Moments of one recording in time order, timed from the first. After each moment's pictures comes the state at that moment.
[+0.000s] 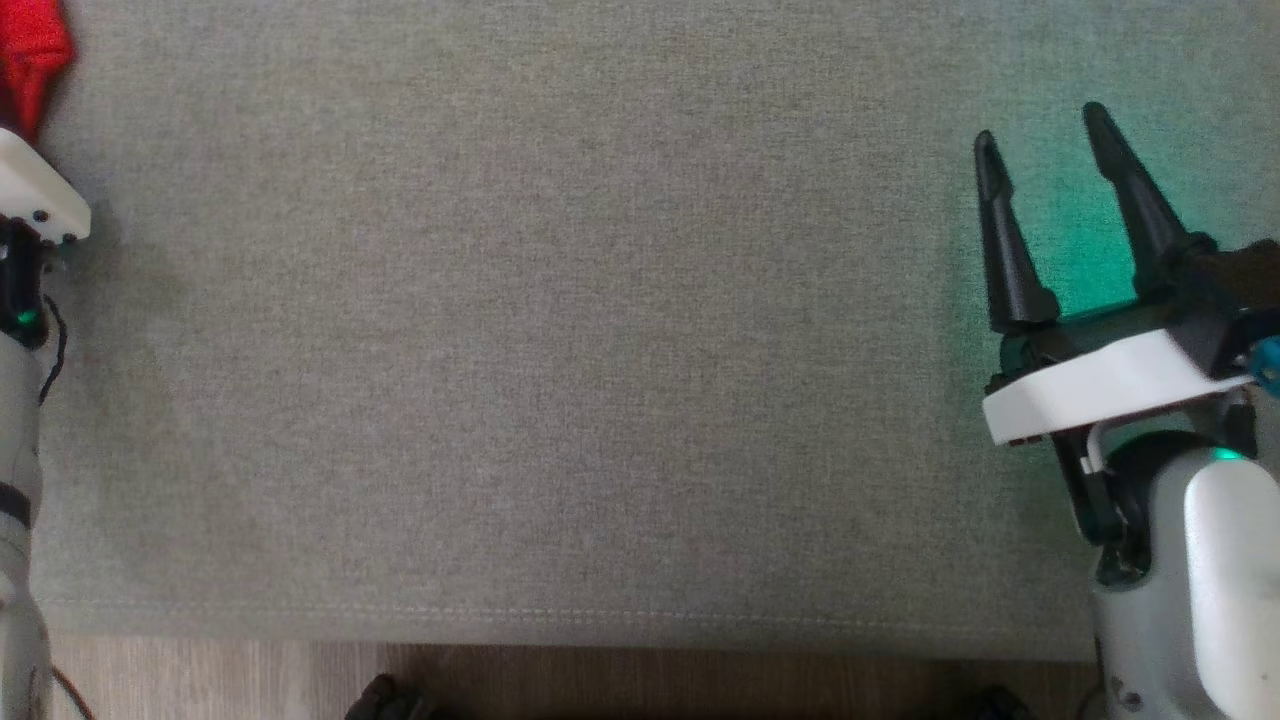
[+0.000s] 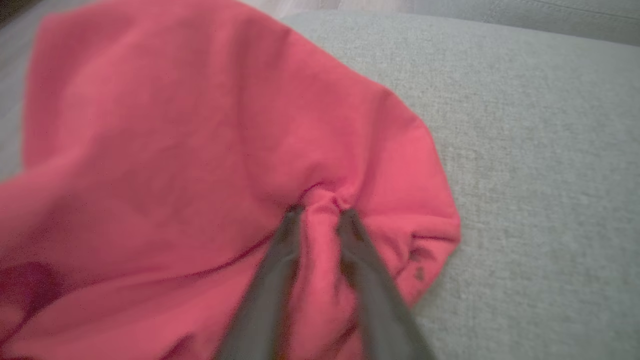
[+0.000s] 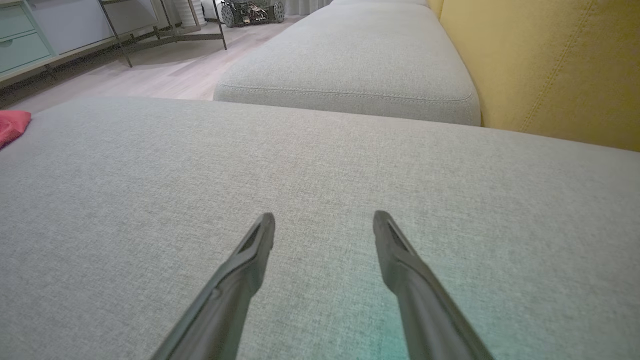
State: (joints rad) left arm -1.02 0.37 -0.15 1.18 -0.41 -0.12 -0.18; right arm -0.26 -0.05 0.07 -0.22 0.00 0.12 0.18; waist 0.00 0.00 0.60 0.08
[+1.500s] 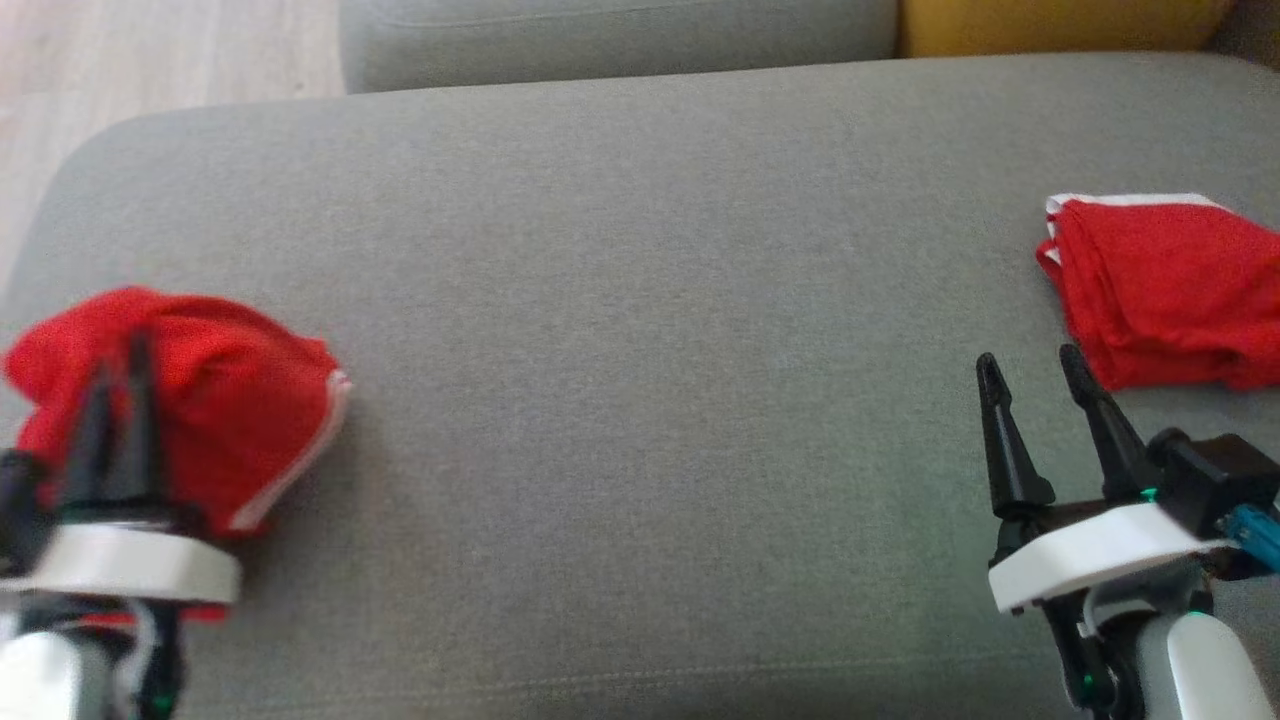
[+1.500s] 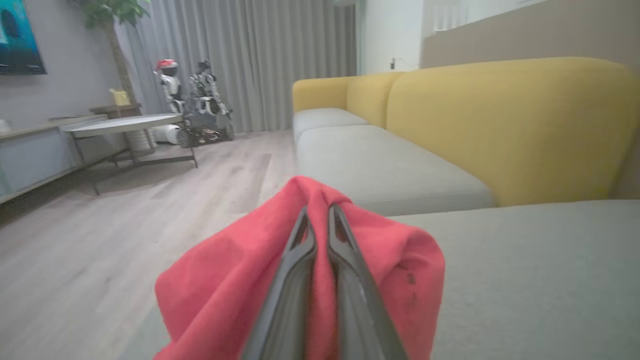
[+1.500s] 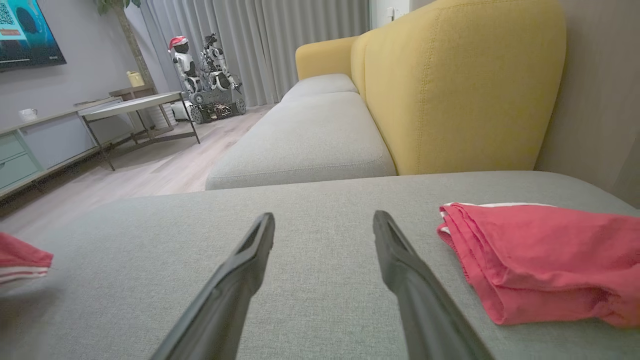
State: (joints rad) left arm 0.00 0.34 0.02 -0.06 -0.29 0.02 -0.17; right arm 0.02 -0.05 0.02 -0.09 0.18 0.12 0.08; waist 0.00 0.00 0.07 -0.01
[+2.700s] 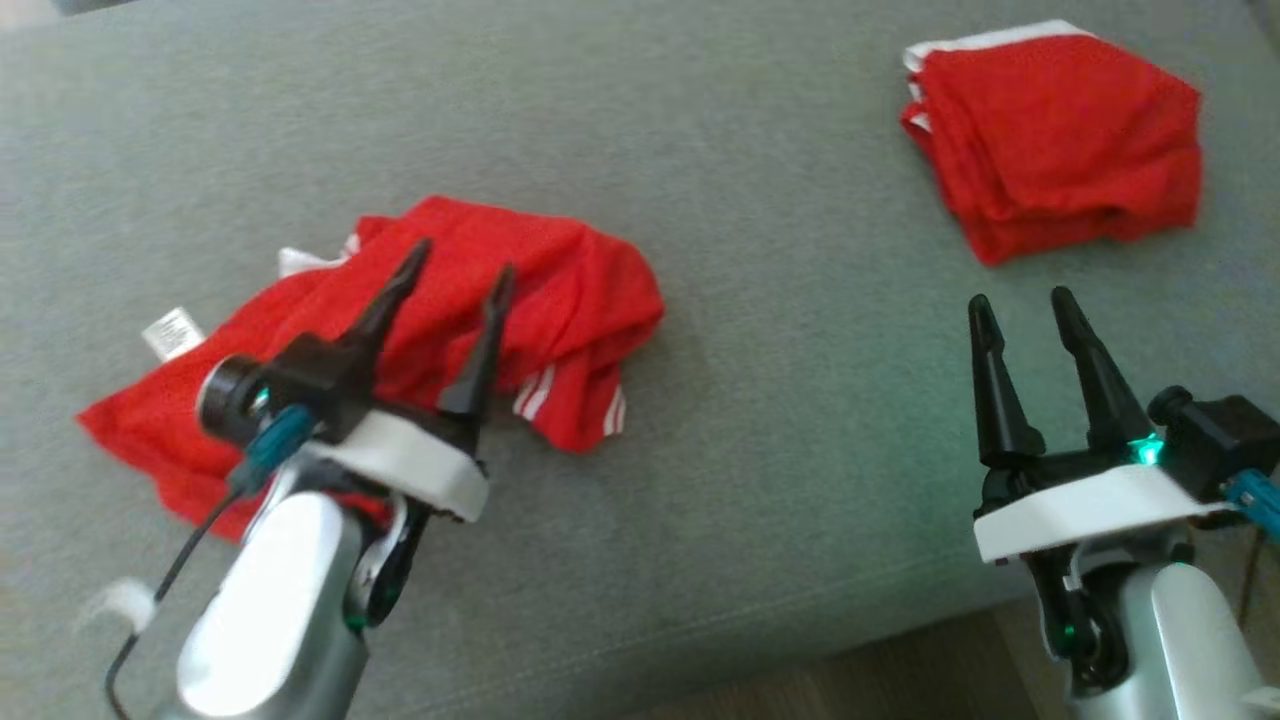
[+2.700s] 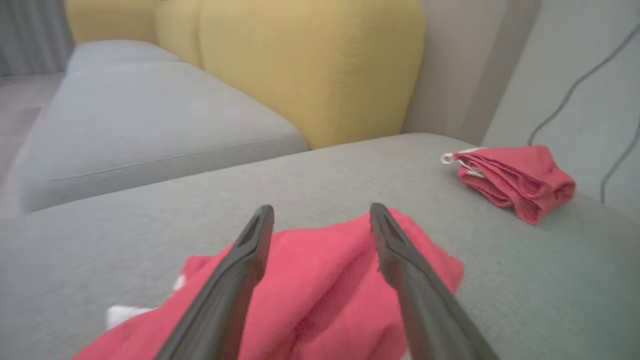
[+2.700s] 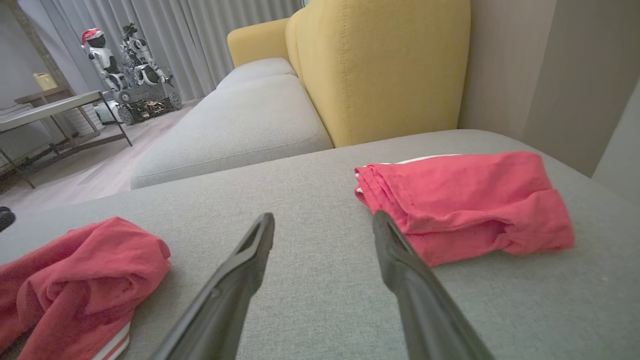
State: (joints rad) left arm -0.35 0.20 -0.43 0.19 -0.26 -0.02 -0.19; right arm -0.07 -0.05 0.06 -0.04 0.24 0.12 -0.01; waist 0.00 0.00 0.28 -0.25
